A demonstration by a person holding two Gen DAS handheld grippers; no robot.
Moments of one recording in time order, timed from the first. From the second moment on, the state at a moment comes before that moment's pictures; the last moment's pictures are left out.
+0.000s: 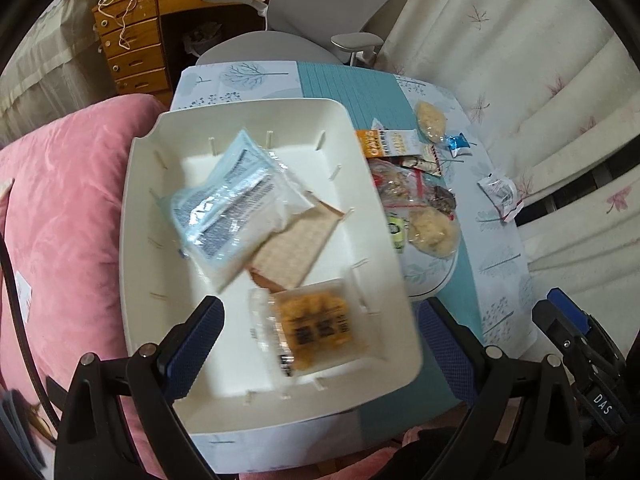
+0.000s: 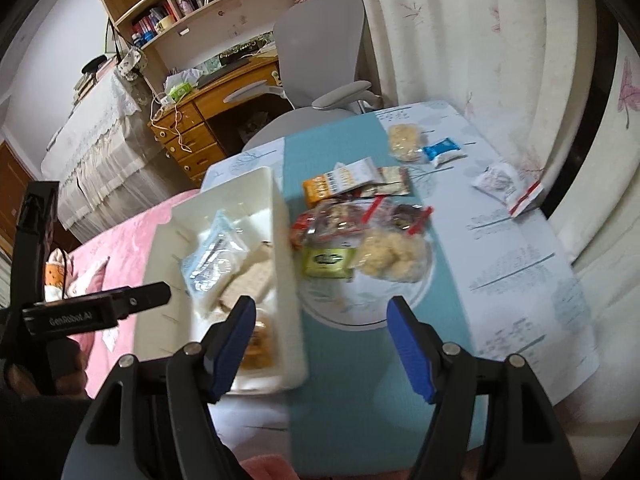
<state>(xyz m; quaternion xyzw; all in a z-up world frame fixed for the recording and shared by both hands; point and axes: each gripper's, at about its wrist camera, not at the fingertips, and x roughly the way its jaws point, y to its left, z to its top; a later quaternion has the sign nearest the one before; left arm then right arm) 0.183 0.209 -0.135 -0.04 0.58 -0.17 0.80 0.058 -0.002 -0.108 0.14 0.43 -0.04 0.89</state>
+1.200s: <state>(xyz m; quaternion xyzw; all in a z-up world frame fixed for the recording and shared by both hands) 0.203 0.003 -0.194 -0.08 0.62 -0.08 0.78 0.094 -0.203 -0.129 -0.02 0.44 -0.02 0.90</state>
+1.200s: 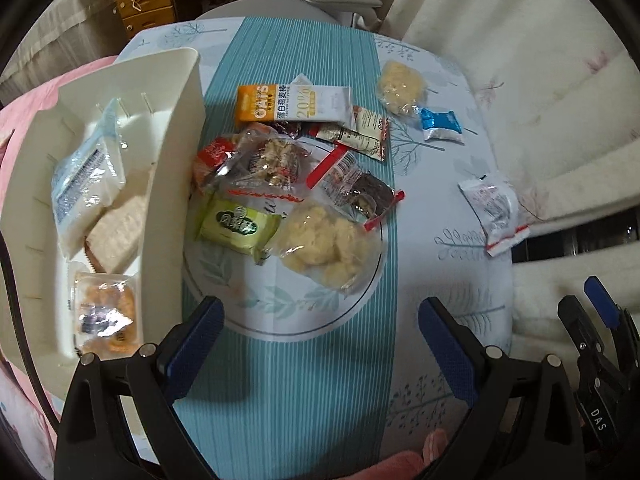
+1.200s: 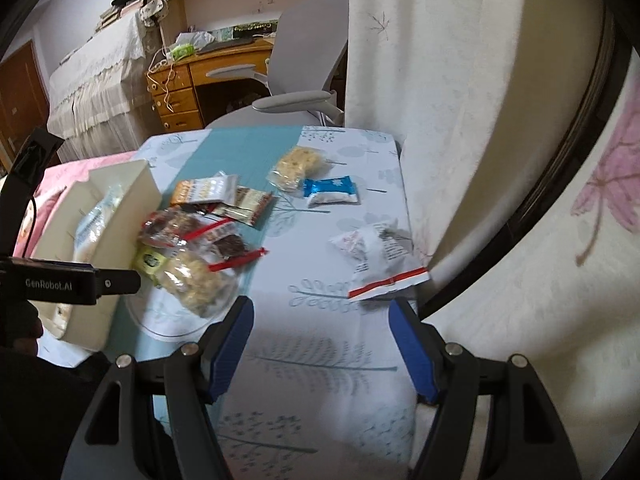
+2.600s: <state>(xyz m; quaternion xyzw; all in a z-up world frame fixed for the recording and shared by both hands) 0.268 -0.030 -0.285 -0.11 0.61 -0.01 0.78 0.202 -0.256 -0.250 -0.11 0.43 -0.03 0.90</state>
